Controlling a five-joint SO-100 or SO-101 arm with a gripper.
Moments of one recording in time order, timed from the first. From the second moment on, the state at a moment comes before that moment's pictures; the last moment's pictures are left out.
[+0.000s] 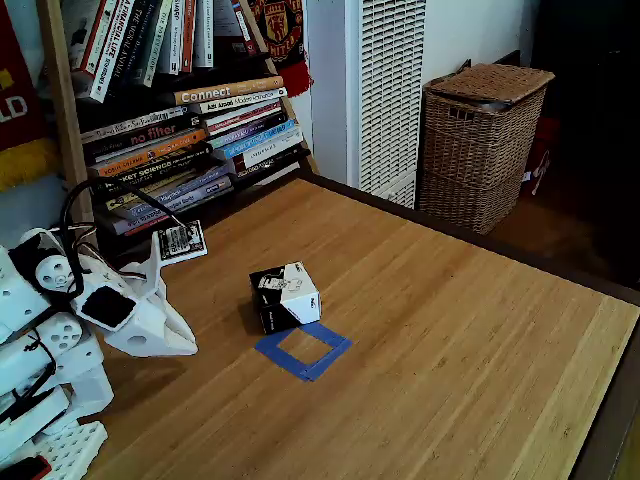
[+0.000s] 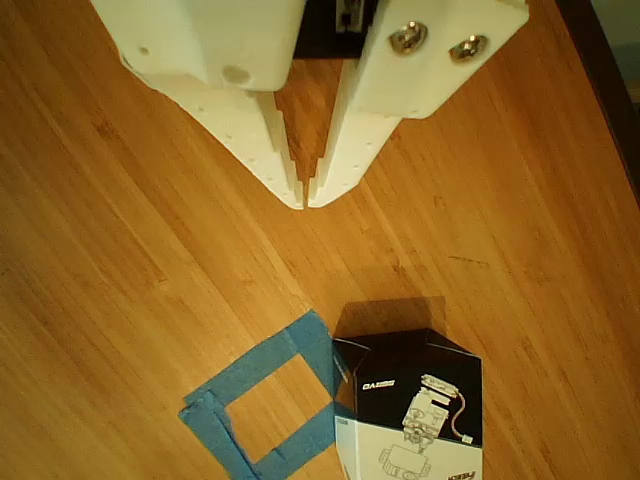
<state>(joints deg) 7.5 192.9 176.3 76.0 -65.6</state>
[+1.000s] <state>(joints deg) 7.5 192.9 176.3 76.0 -65.6</state>
